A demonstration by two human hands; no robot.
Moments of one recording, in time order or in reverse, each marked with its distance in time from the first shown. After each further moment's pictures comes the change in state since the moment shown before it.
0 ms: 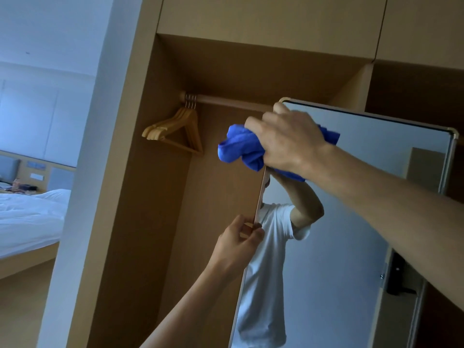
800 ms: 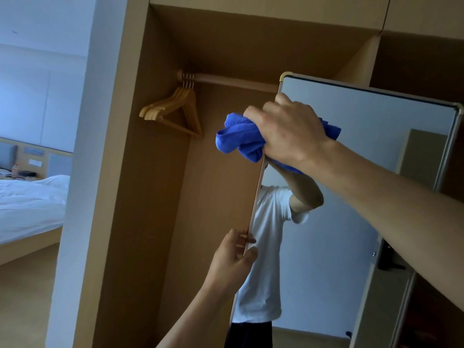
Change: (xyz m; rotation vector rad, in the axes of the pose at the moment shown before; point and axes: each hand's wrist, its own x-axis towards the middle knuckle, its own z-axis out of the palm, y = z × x) left_hand -0.048 -0.047 0.016 -0.073 0.006 -0.054; right_hand -0.021 -0.014 0.010 0.058 0.028 0.035
